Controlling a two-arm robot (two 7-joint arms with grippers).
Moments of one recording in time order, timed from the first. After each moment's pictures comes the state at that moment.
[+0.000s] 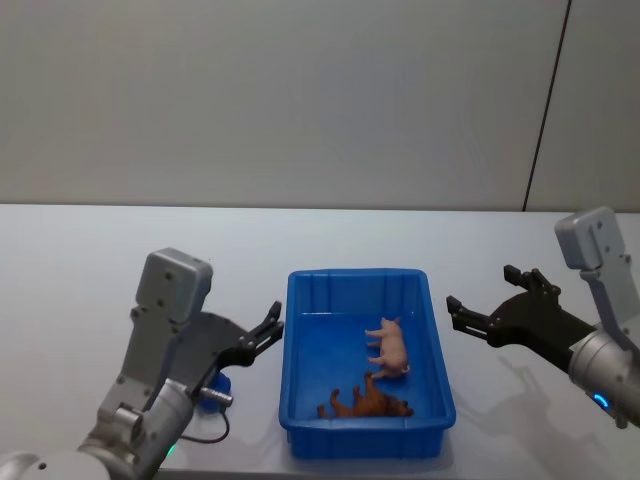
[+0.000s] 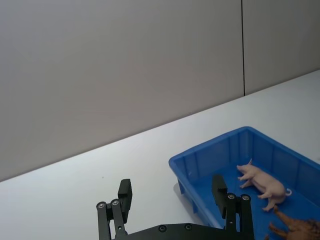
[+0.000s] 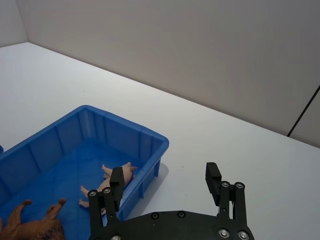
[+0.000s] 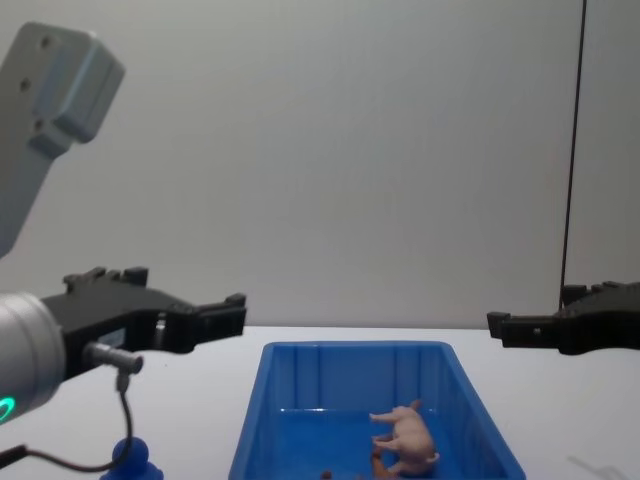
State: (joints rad) left arm -0.11 0.48 0.42 -1.78 -0.32 0.17 0.12; right arm 0.20 0.28 -0.22 -1.58 0.15 0.30 0.34
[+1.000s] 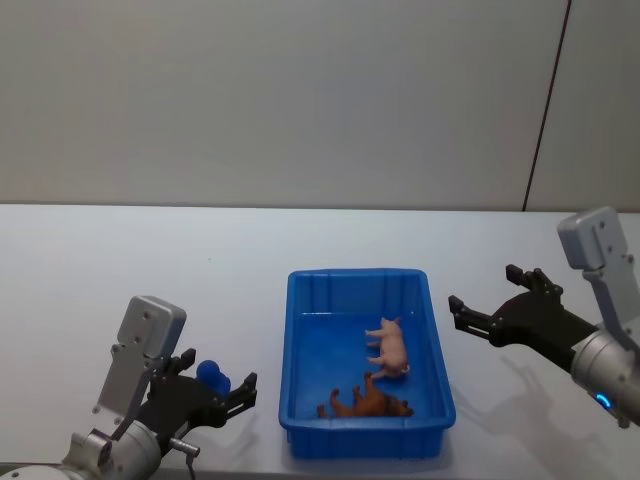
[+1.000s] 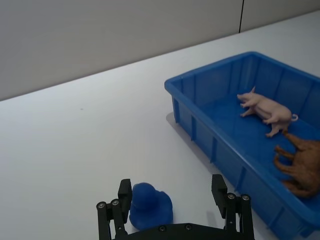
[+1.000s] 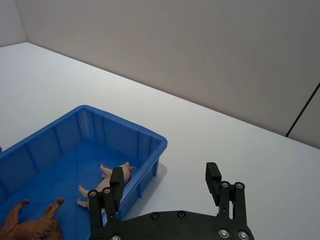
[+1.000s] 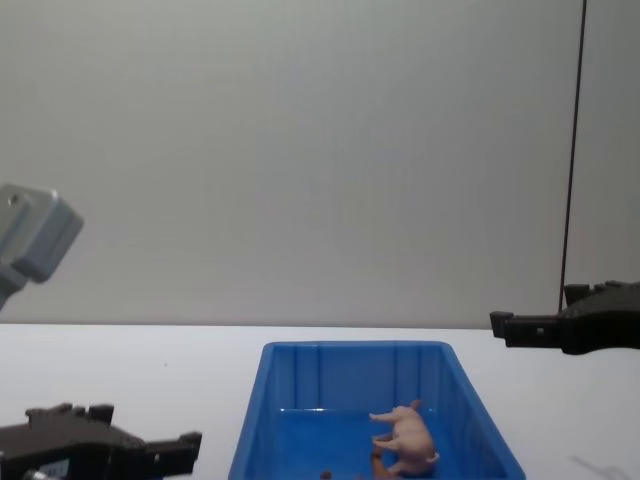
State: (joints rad) left arm -0.09 0.52 0.37 -1.64 -0.42 0.25 -0.04; right arm 0.20 0.28 -0.21 -1.58 0.15 0.29 0.34
